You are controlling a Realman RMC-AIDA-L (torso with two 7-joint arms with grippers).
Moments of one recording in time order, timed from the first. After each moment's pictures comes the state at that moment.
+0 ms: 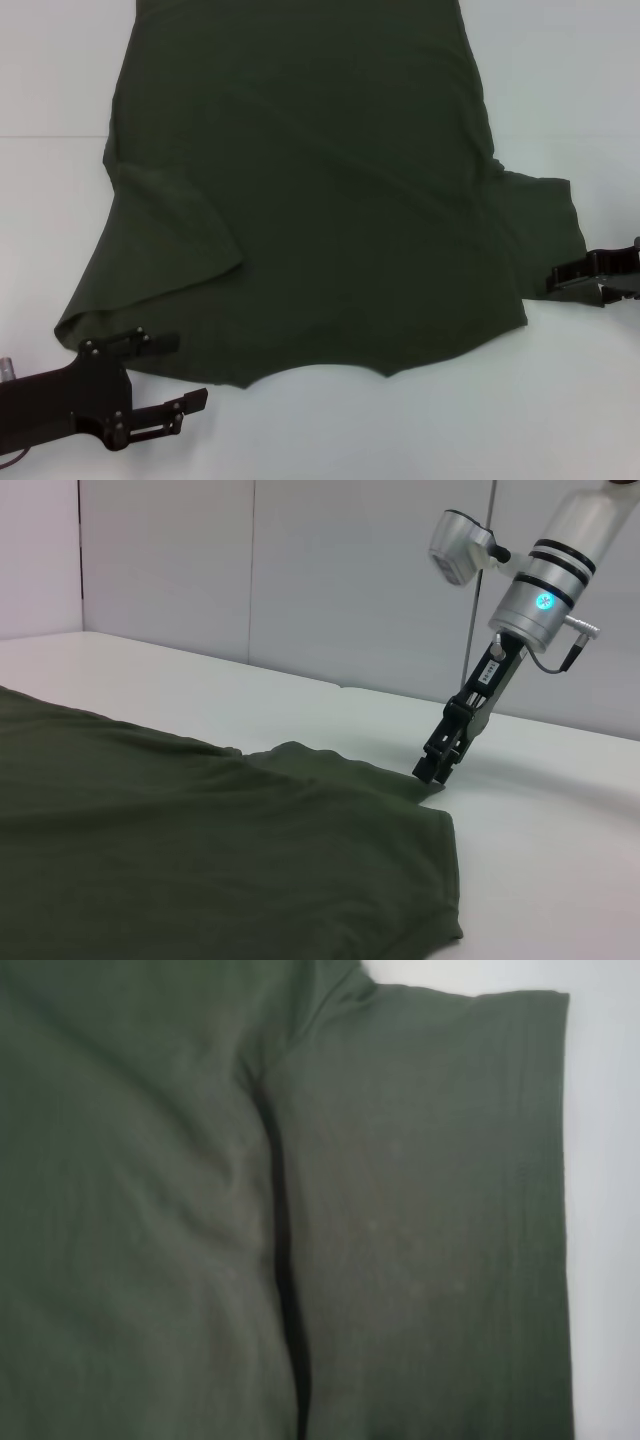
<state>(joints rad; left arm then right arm) -0.32 -2.10 0.55 0.66 2.06 1.64 -1.03 0.78 1.94 -0.82 -0.61 -2.68 -1.19 2.71</state>
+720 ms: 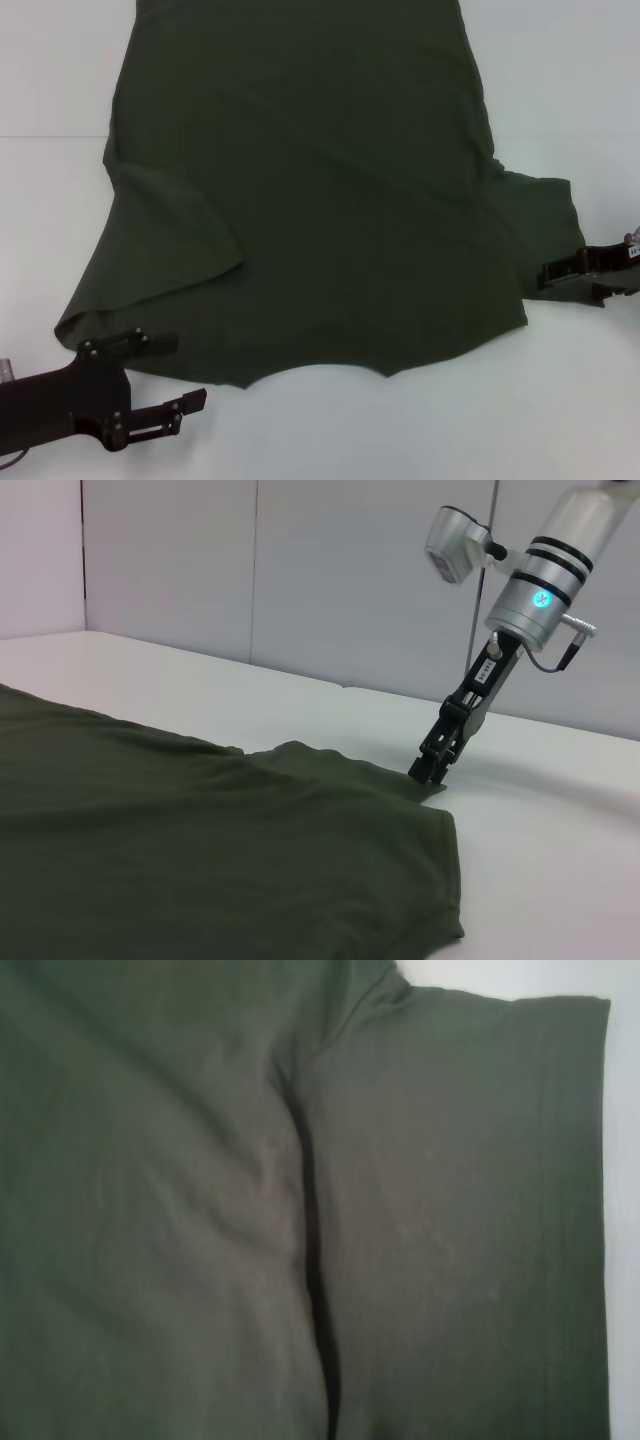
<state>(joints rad) -0.32 -2.10 0.54 0.66 2.06 1.64 -1.03 0.80 1.94 -0.83 -0.61 -2.68 -1.19 2.71</state>
